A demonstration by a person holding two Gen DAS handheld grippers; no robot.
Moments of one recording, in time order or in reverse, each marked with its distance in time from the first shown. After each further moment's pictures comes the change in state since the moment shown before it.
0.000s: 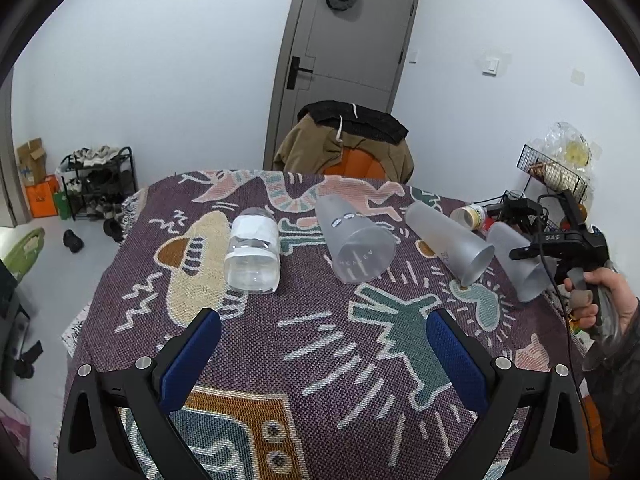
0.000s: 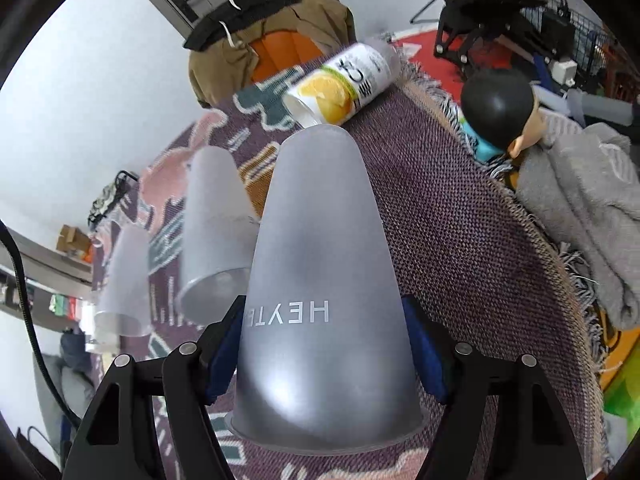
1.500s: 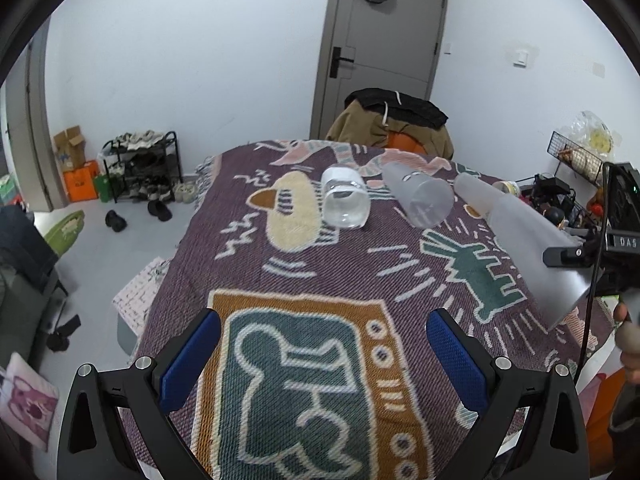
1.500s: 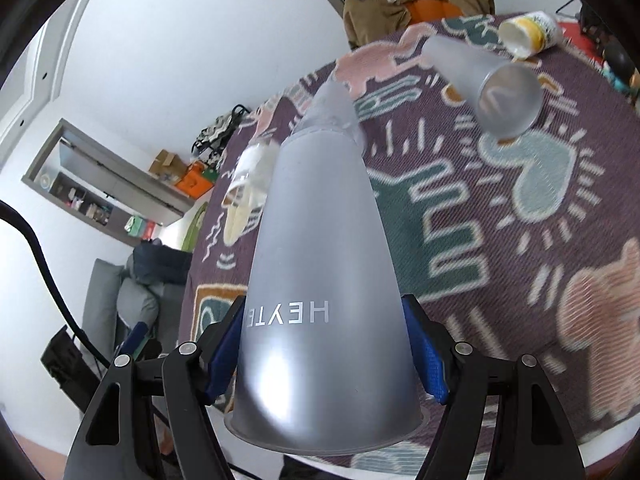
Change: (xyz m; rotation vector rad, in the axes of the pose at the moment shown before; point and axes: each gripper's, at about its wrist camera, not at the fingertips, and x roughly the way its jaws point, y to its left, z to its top) left arm -0.062 0.067 -0.064 -0.027 0.045 0.133; right arm -0.017 0.140 -0.178 -0.210 0.104 0.325
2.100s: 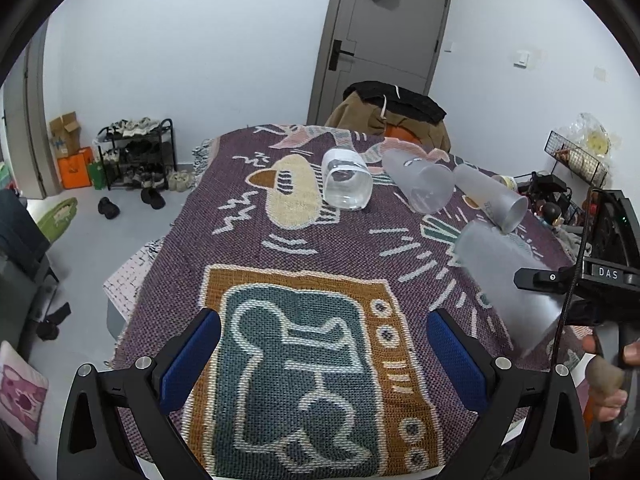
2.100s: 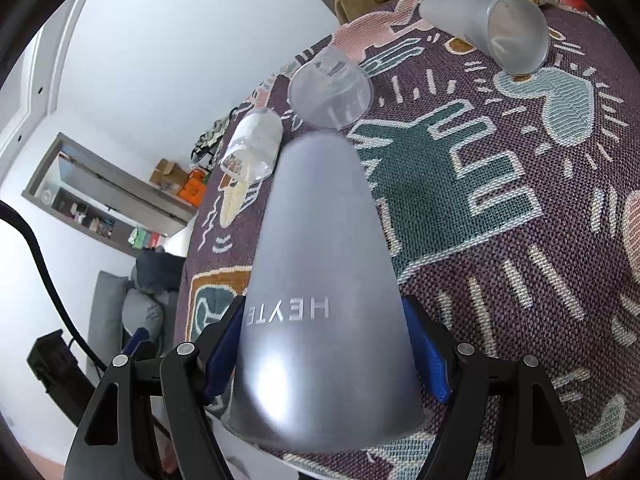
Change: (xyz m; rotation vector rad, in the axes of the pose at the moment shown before) left arm 0.009 0.007 -0.015 -0.020 0.018 -0.044; right arm 0.038 0.001 -0.037 0.063 -0.039 0.026
